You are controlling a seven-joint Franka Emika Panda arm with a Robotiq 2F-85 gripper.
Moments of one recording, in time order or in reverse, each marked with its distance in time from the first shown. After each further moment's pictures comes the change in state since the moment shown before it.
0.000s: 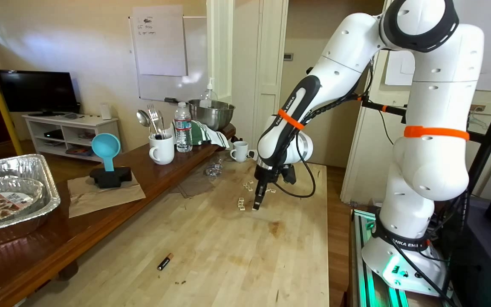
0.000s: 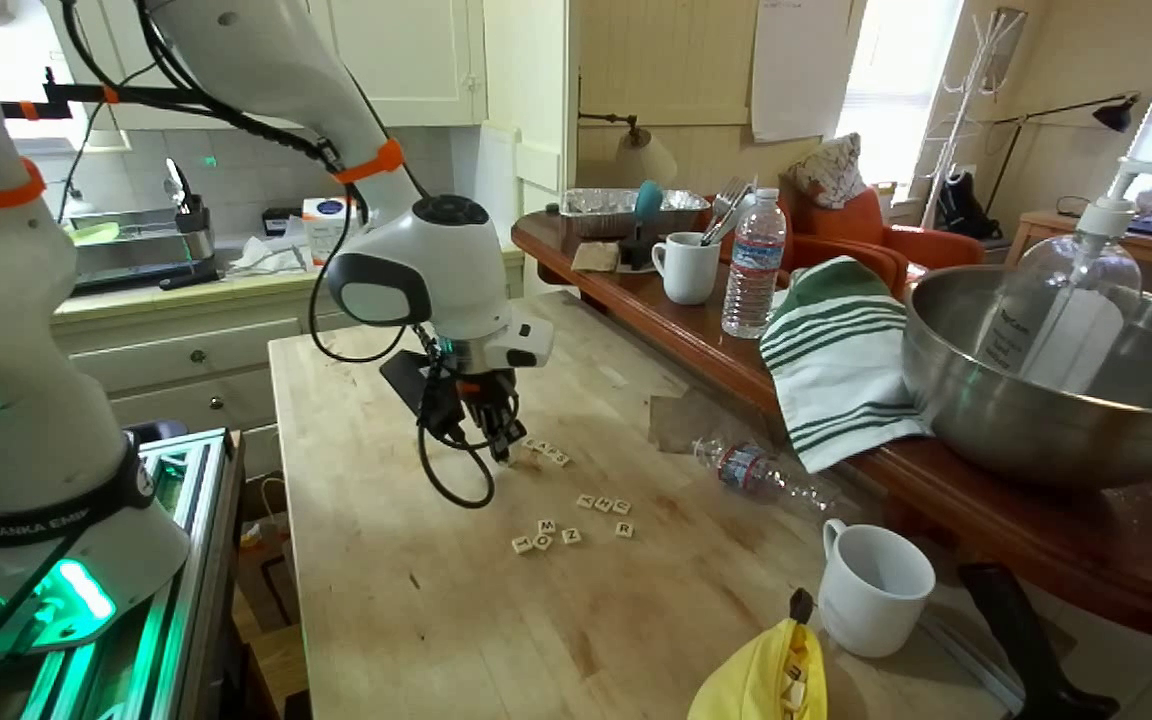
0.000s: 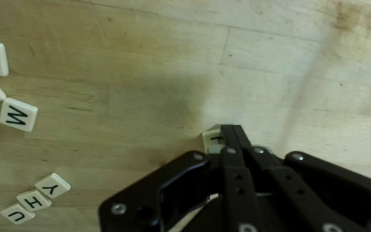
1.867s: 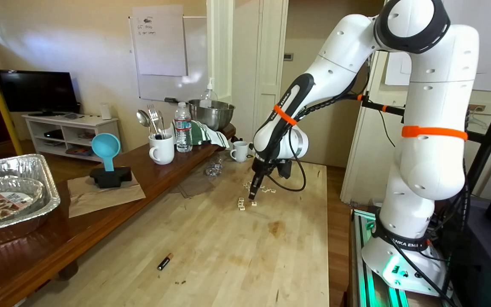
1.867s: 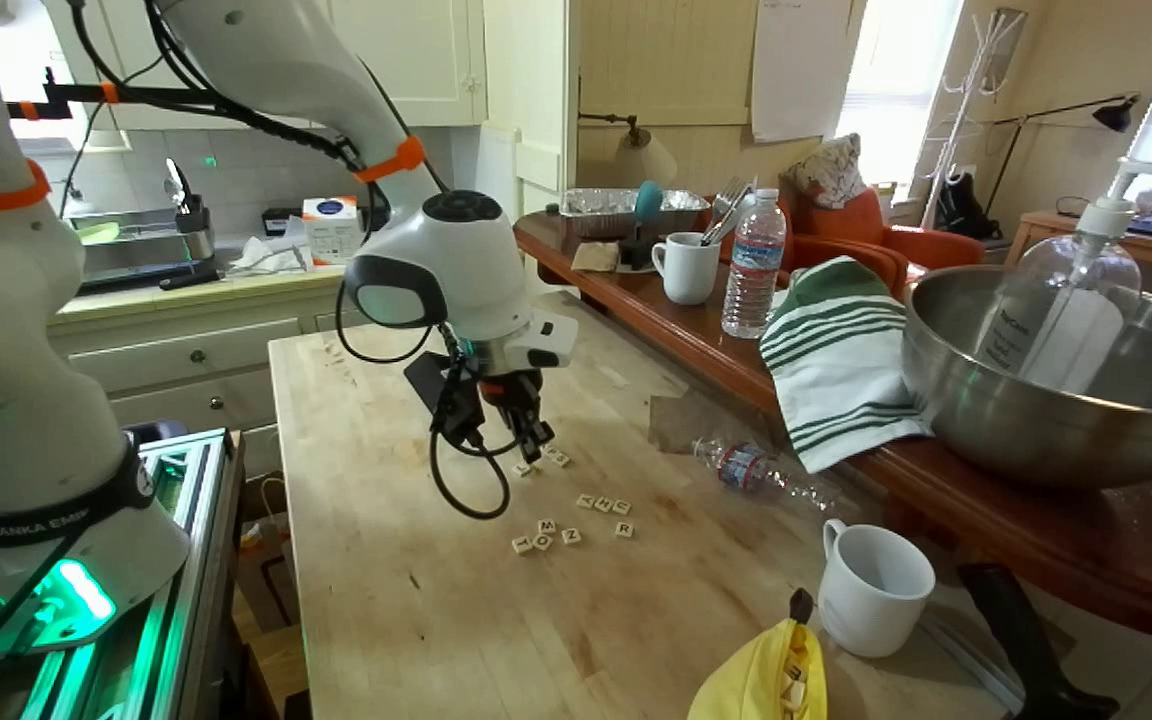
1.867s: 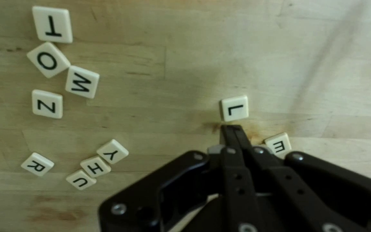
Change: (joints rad) arm -0.070 0.025 0.015 0.056 0.034 0.047 -0.006
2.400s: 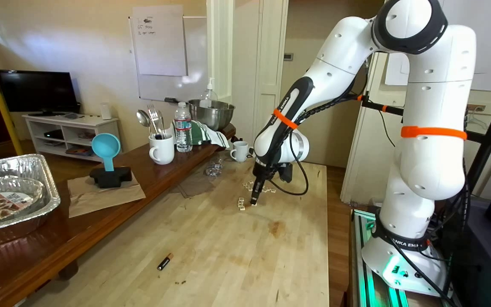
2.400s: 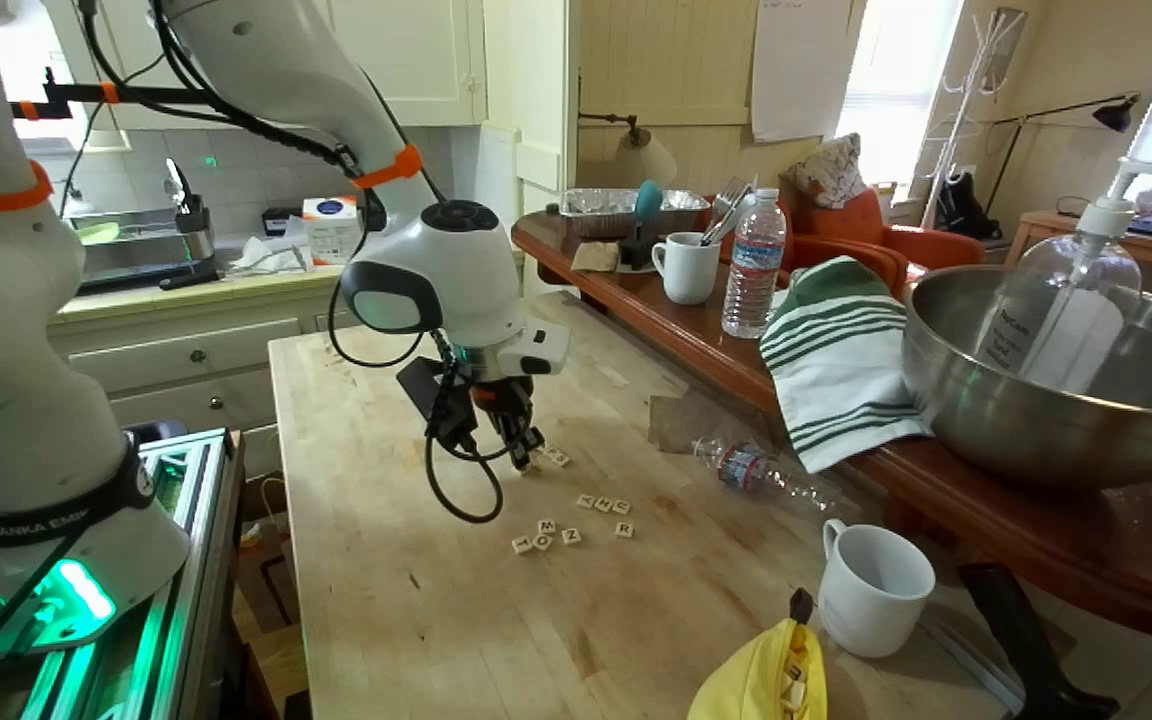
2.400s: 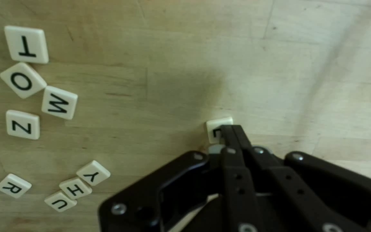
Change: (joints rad) arm 0.000 0.017 0.019 -0.014 0.000 0.000 -0.001
